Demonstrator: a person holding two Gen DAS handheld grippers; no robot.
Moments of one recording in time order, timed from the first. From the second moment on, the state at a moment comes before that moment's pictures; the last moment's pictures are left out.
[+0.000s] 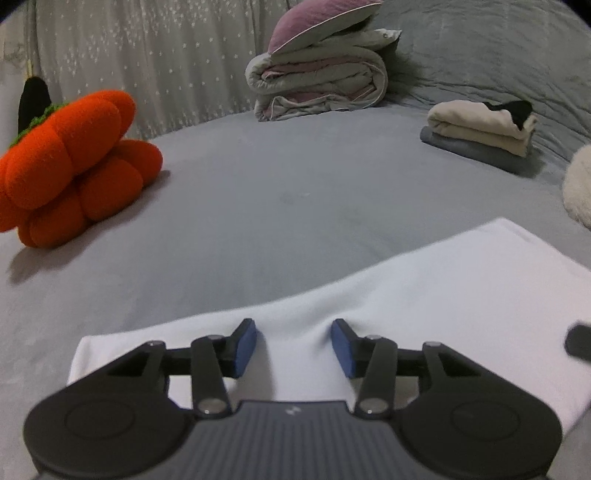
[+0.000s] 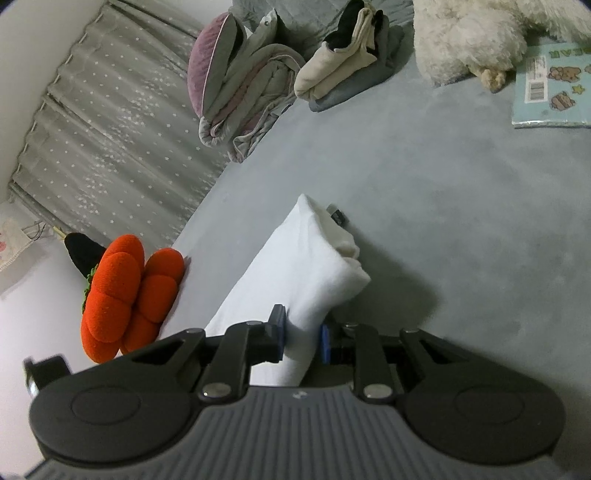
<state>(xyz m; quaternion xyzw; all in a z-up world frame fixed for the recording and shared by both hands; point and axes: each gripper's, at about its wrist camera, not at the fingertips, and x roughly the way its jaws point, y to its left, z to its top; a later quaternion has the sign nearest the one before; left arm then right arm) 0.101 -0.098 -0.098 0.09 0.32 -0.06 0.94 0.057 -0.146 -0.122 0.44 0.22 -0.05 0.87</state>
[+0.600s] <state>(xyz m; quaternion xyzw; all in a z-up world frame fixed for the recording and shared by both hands) 0.140 -0.086 -0.099 0.04 0.35 -0.06 0.93 0.057 -0.143 -0.126 0.44 0.23 -0.05 0.87</state>
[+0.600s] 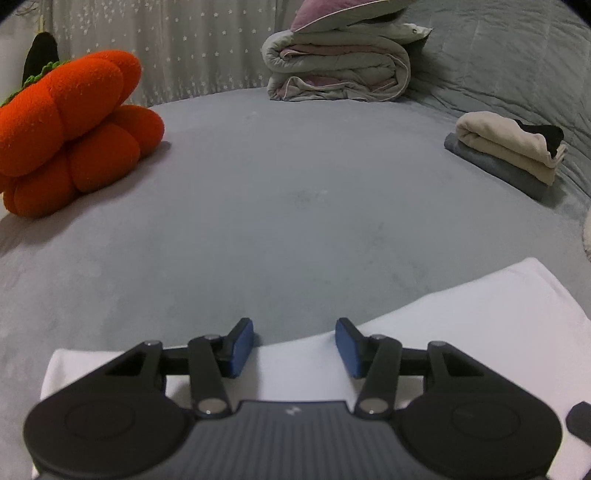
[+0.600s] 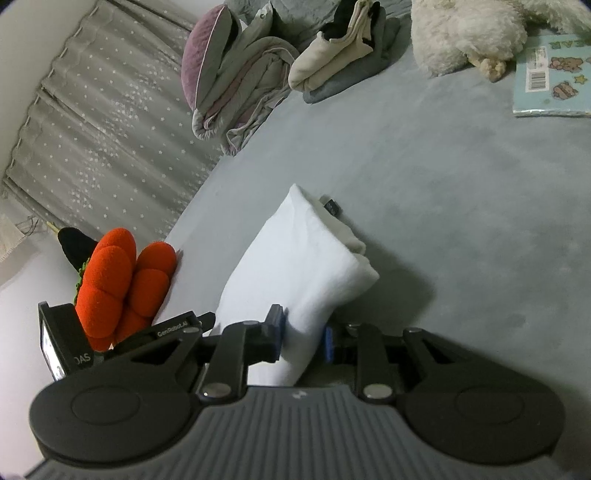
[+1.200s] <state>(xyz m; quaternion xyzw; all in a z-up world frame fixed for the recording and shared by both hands) 0.031 -0.114 -0.092 0.07 0.33 -0.04 0.94 0.052 -0.148 -0.129 0.45 0.23 -0.04 0.86</state>
